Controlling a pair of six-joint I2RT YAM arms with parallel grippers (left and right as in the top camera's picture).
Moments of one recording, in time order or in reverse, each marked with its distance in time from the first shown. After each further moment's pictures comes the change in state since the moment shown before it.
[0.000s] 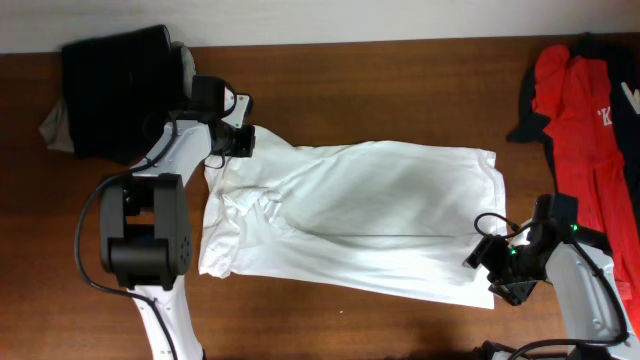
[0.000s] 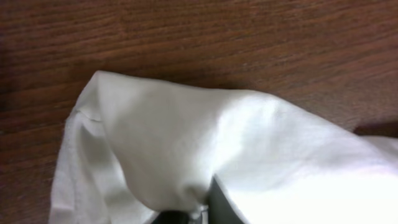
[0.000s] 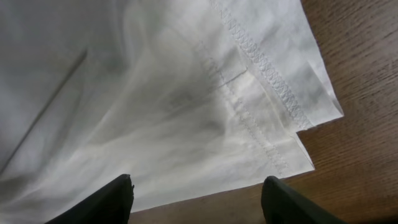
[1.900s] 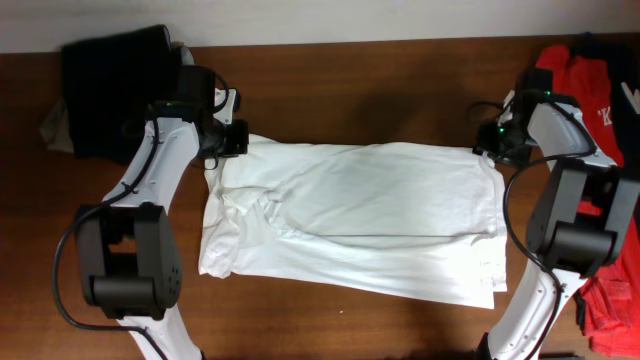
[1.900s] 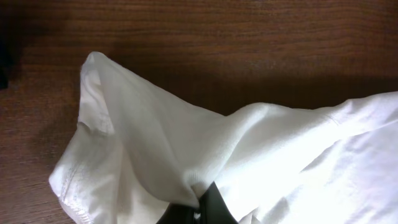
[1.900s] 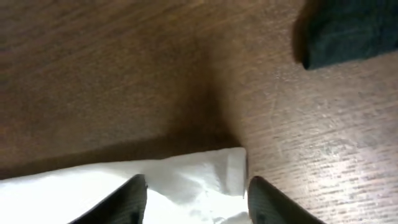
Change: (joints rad) left arm 0.000 -0.182 0.002 -0.229 0.000 -0.159; right arm 0.144 0.896 0.941 0.159 0.182 -0.251
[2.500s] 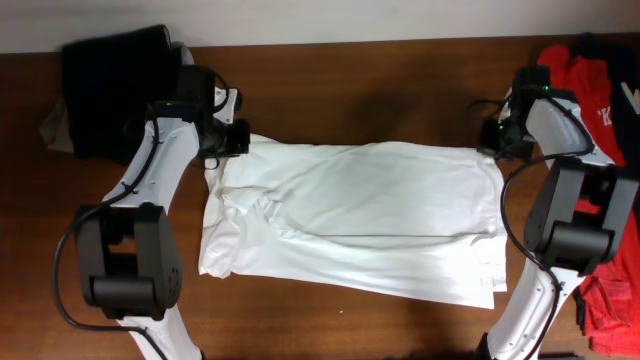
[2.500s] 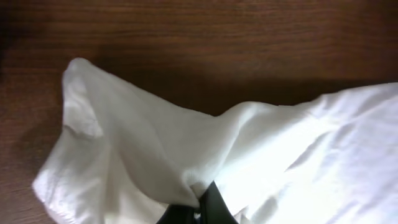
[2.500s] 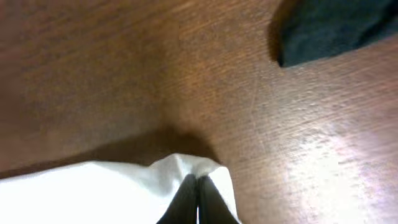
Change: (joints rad) left arm 0.000 -0.002 0.001 0.003 0.039 0.000; right arm 0.009 0.011 0.056 -0.069 0.061 0.023
